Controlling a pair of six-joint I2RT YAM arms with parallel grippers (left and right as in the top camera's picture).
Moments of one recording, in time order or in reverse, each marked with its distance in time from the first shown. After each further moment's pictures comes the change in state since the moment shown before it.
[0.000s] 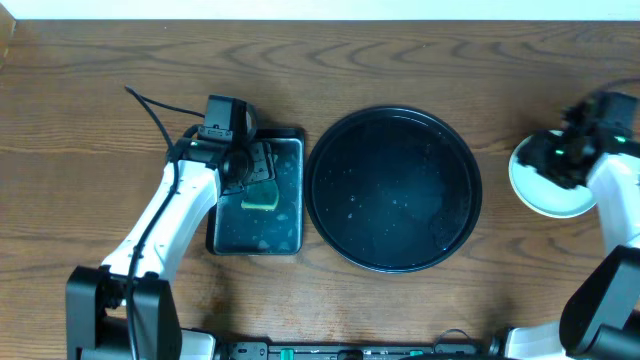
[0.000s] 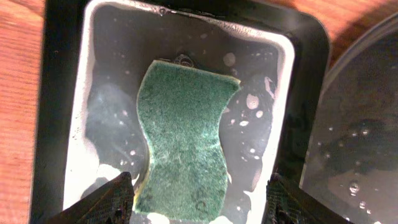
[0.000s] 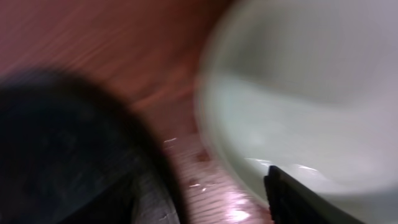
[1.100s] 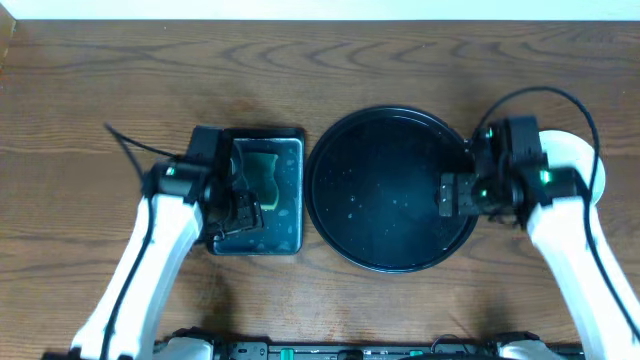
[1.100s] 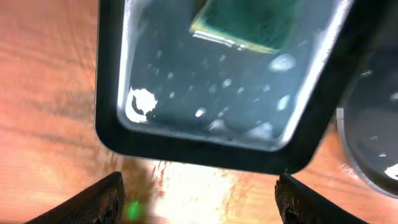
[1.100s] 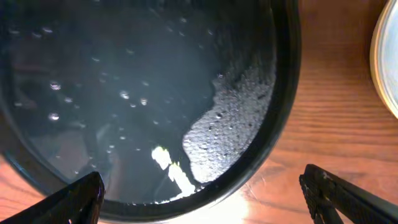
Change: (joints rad) left arm 0.010 -0.237 -0.053 -0.456 0.000 0.004; right arm 0.454 -0.336 -0.152 -0.230 0.100 -0.062
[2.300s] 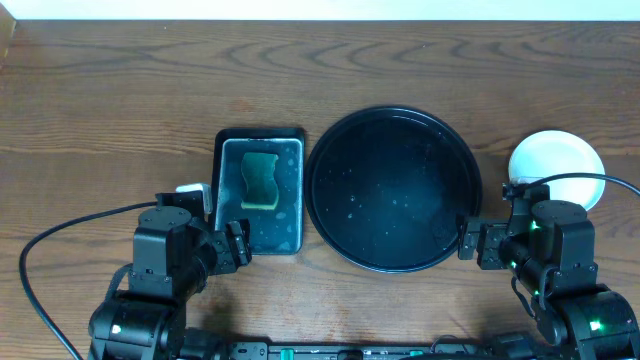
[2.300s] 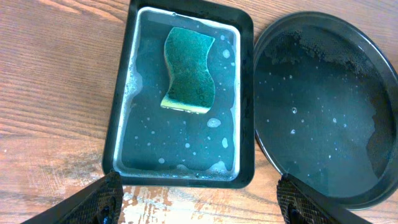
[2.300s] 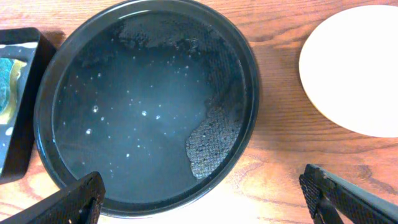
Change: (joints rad) left arm -0.008 -0.679 -0.218 0.164 0.000 0.029; right arm 0.040 -0.614 -0.197 -0.002 0.095 0.053
